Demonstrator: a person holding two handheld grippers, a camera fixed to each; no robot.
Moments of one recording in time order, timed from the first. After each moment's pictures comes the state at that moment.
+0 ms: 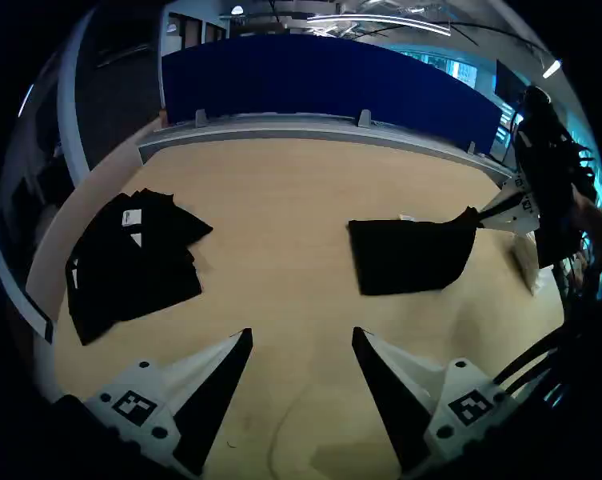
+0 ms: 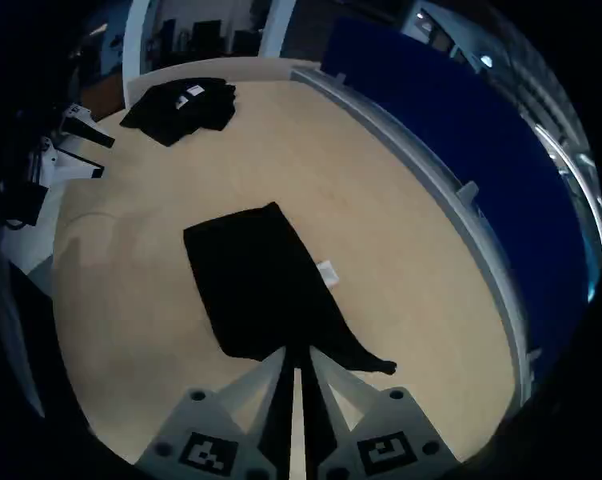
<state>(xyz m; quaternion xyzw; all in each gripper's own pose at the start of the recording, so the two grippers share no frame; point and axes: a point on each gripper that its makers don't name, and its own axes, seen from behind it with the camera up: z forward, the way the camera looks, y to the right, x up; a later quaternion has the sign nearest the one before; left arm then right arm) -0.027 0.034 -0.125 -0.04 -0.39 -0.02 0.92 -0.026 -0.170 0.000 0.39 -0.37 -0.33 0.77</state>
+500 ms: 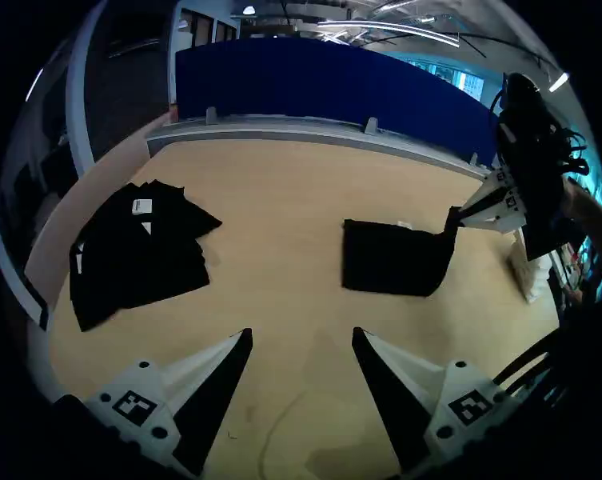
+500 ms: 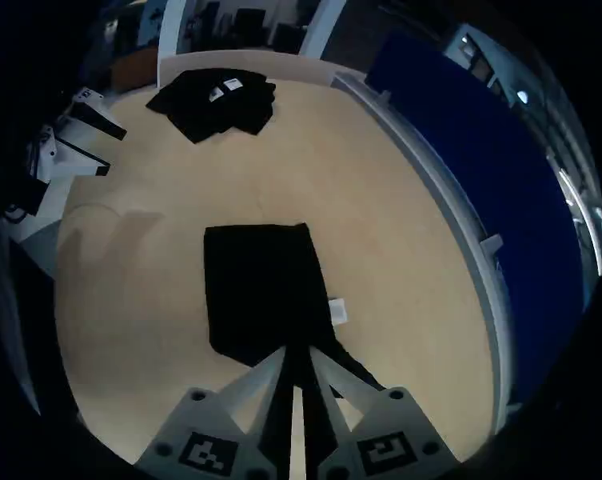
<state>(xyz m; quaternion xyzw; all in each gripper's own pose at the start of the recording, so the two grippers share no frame) -0.020 0.024 -0.141 -0.03 -0.38 -0.04 0.92 -0.020 -0.219 0.001 0.43 -0.35 -0.39 0.73</state>
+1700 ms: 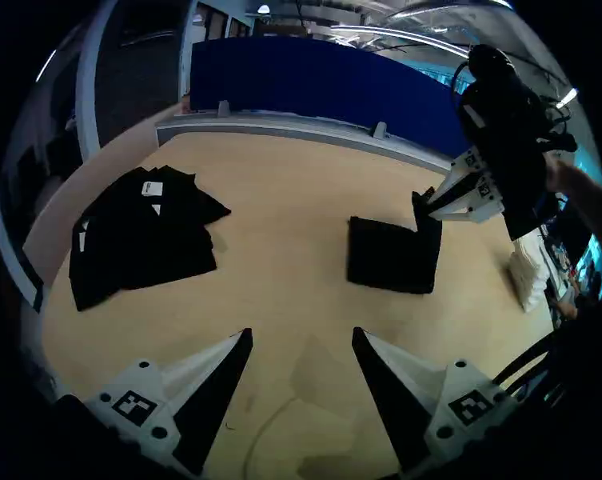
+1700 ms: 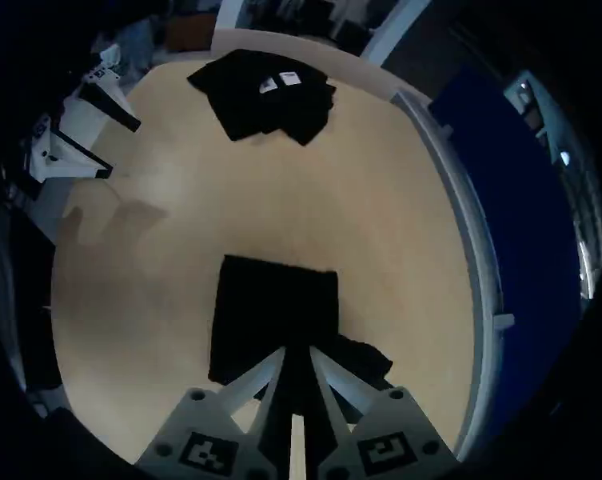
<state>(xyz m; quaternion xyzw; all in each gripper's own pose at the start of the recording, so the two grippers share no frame) -0.033 0.014 -0.152 -0.02 -0.38 -0.07 0.92 -0.024 -0.300 0.021 0.50 -0.33 -0.47 0.65</state>
